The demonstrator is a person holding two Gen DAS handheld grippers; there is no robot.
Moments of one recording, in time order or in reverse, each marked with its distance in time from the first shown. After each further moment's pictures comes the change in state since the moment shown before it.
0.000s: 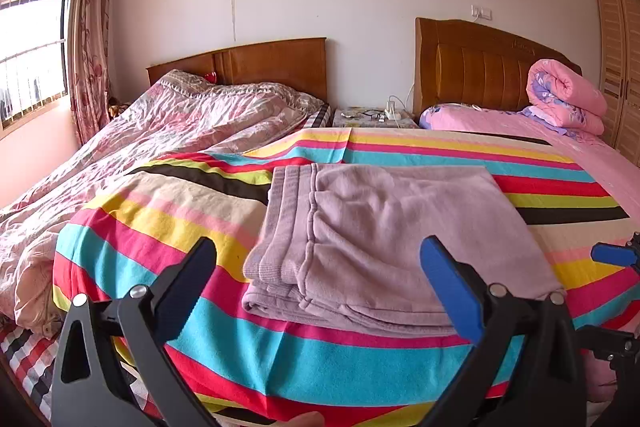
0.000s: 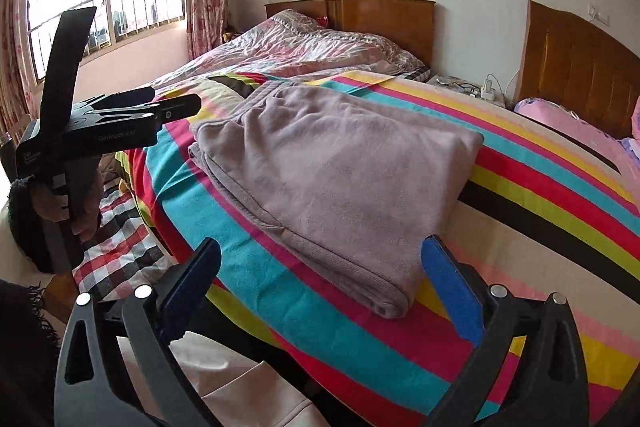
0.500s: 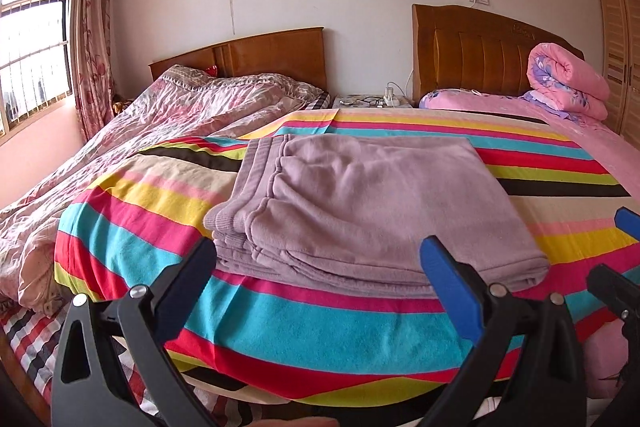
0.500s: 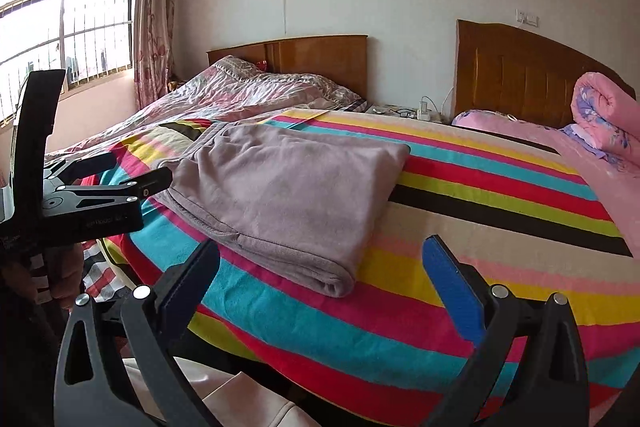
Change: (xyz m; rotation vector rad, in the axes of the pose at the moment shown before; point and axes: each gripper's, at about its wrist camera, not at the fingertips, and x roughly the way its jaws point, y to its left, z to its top) left arm 0.000 -0.048 -0.030 0.031 0.071 0.027; right arm -0.023 -0.023 -0.027 0.177 -0.101 -0.213
